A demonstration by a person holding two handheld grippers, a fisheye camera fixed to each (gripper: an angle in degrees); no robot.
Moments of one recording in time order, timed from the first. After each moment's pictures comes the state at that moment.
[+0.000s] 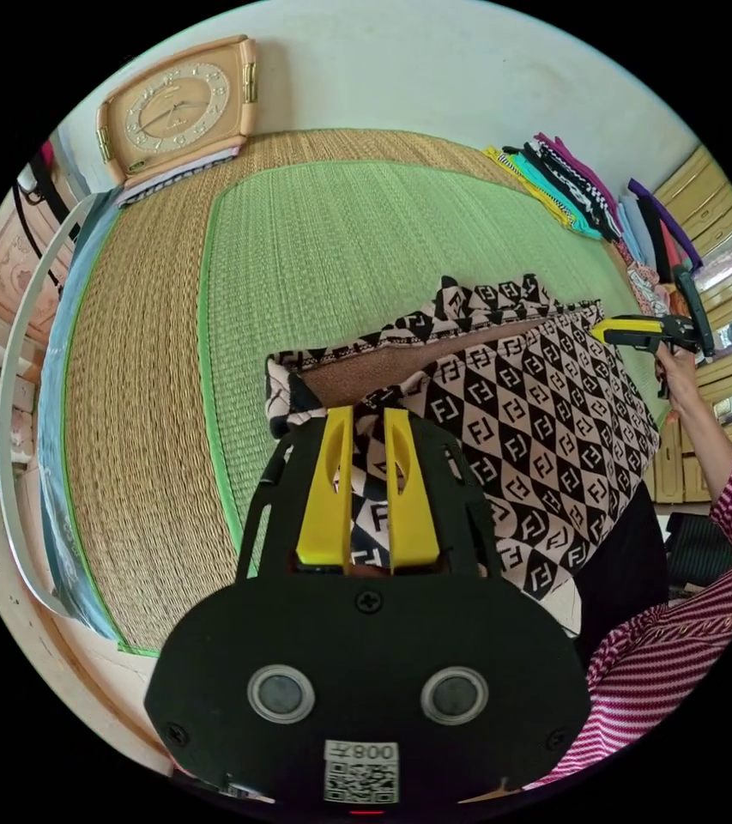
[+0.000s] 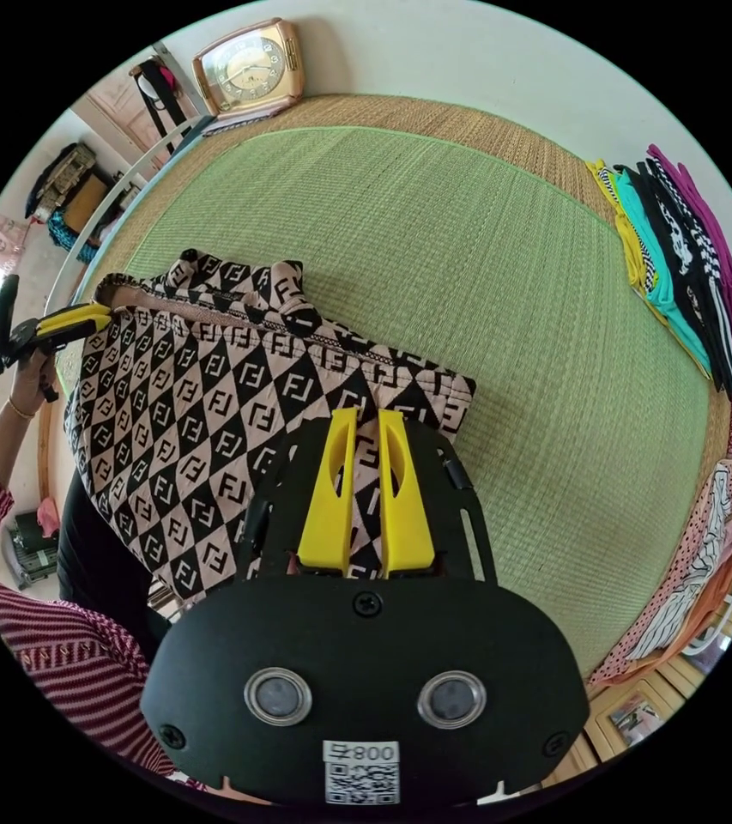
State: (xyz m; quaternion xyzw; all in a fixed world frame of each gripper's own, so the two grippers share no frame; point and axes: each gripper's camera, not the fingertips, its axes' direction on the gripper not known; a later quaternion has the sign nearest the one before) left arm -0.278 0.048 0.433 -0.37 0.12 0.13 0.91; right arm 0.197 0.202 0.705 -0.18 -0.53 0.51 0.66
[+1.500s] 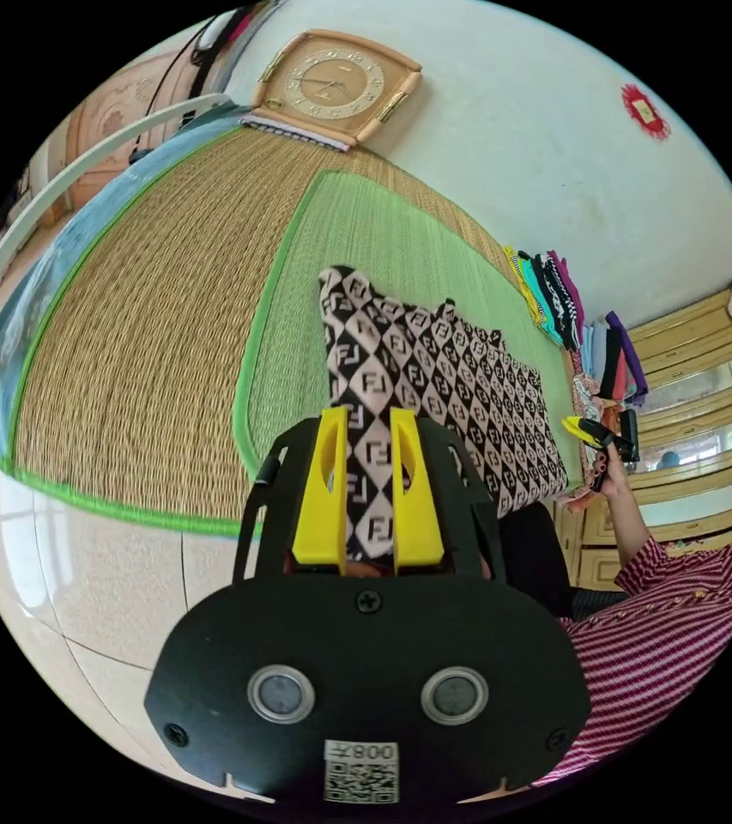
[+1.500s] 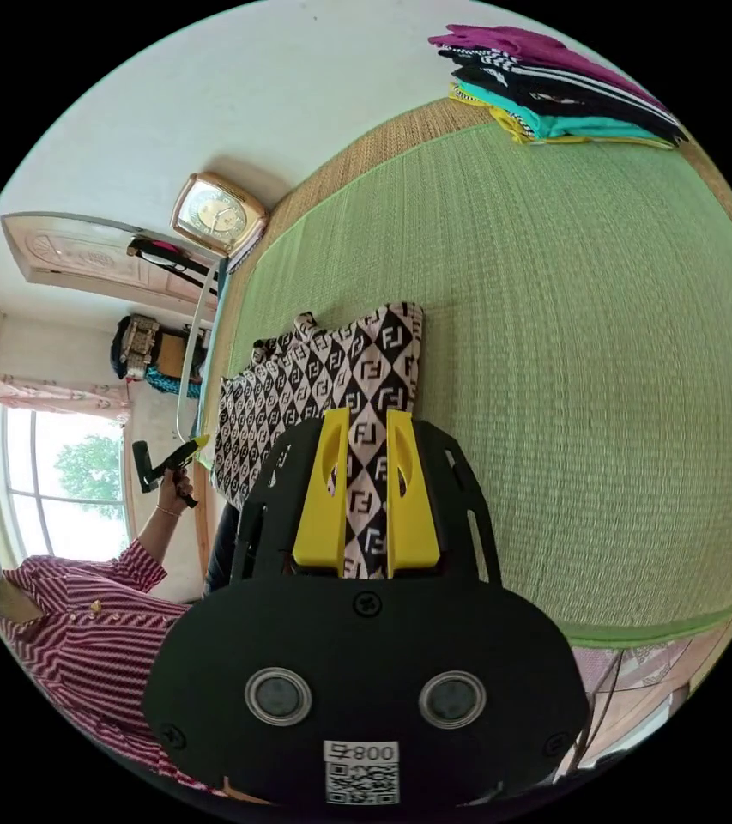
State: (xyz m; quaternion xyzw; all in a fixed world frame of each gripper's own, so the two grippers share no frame) left arm -0.458 0.128 0.408 -0.32 0.20 -0.12 0.92; right arm 0.278 0.463 0.552 -0.07 -0.60 0.69 0.39
